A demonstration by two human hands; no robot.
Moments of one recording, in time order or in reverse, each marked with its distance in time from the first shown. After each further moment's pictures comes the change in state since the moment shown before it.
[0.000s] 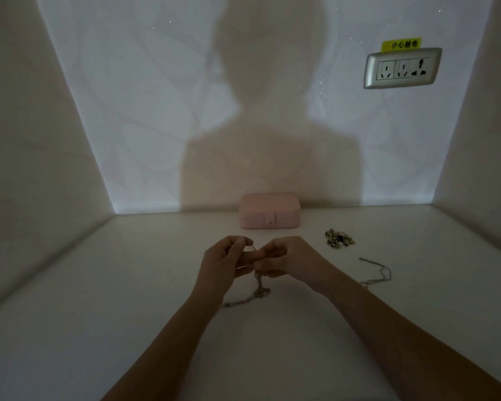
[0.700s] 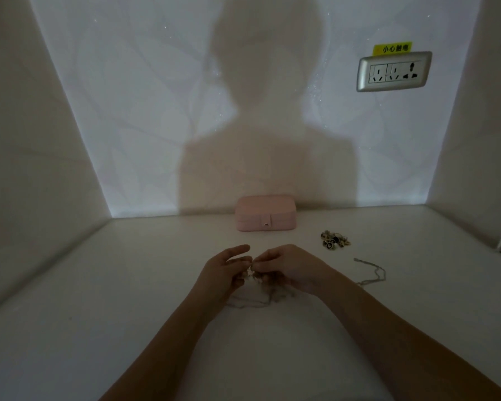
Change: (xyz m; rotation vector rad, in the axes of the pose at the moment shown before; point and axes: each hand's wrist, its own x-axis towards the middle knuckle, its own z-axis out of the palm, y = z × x) left_hand 0.010 -0.017 -0.005 -0.046 -0.067 -0.192; right_hand 0.003 0.004 -0.001 0.210 -0.099 0.187
